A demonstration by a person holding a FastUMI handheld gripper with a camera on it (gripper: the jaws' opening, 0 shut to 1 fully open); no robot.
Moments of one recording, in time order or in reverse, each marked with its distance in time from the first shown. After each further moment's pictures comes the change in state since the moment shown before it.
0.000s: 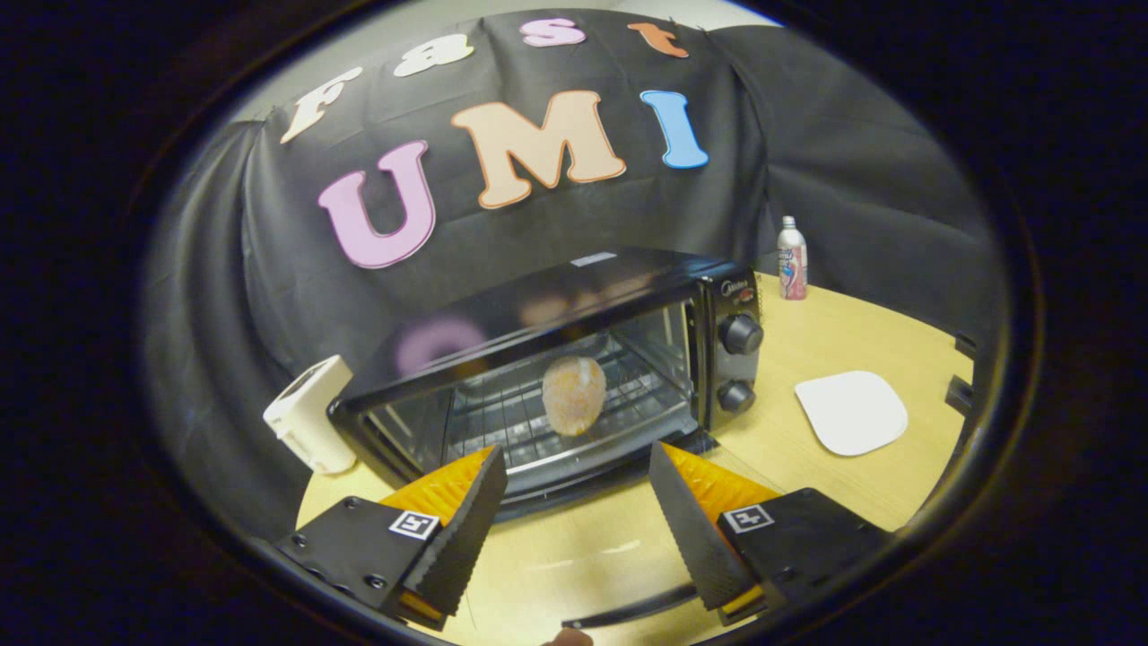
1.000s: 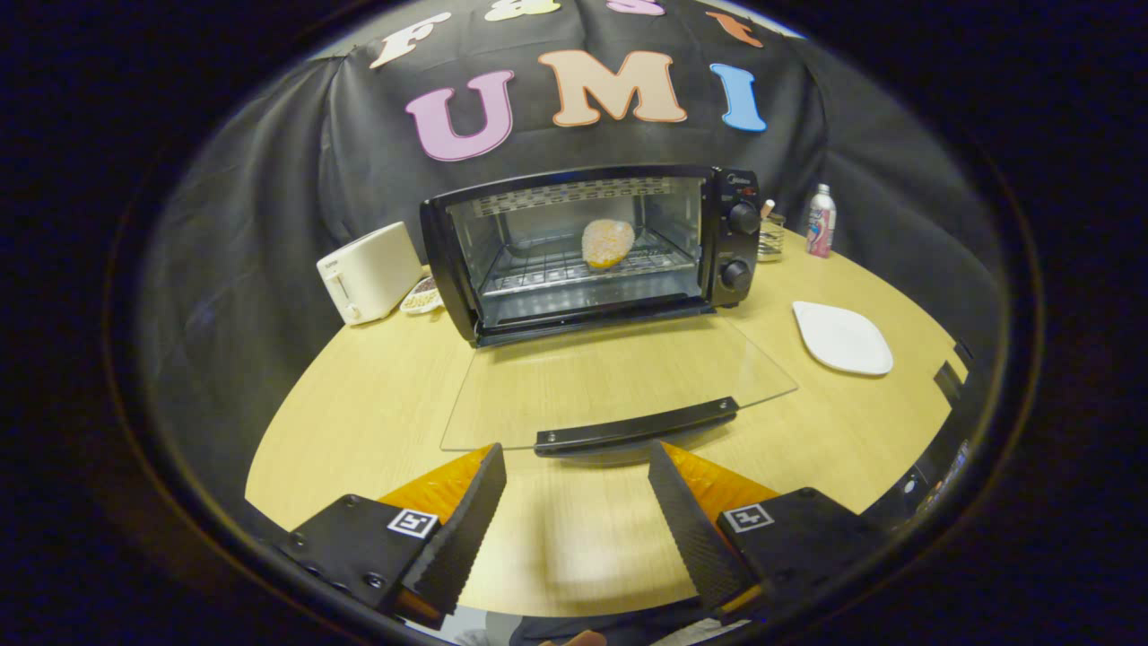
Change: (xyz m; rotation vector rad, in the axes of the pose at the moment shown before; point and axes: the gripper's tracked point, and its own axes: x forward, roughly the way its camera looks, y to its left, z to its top) arm -0.084 -0.011 -0.122 -0.200 0.219 0.131
